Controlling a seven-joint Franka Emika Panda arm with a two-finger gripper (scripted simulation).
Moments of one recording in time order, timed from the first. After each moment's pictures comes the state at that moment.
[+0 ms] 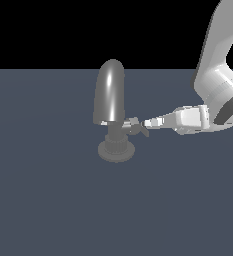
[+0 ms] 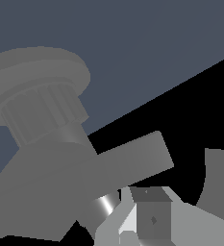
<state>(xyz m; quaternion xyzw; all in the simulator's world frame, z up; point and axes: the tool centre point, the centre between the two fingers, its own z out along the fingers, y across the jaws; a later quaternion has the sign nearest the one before) -0.048 -0.090 0.139 -0.41 0.58 0.64 0.30</state>
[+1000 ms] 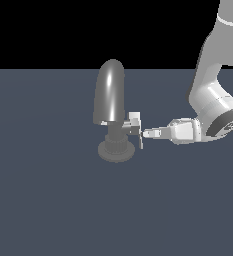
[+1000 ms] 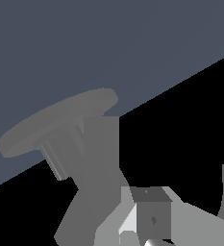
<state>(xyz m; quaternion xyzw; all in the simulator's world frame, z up) -0.032 -0.093 0.093 -0.41 0.58 0.64 0.30</state>
